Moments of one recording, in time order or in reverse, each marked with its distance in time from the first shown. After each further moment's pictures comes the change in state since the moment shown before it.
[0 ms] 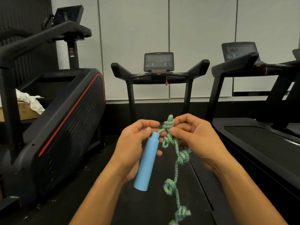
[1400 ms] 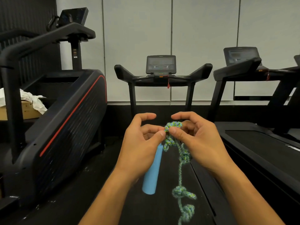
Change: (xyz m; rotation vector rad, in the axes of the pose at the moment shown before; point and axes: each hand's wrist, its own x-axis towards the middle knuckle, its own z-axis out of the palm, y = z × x) left_hand -0.006 0.006 -0.001 0.314 0.107 0.251; right_hand -0.006 -0.012 0.015 -0.149 -0.001 -0.219
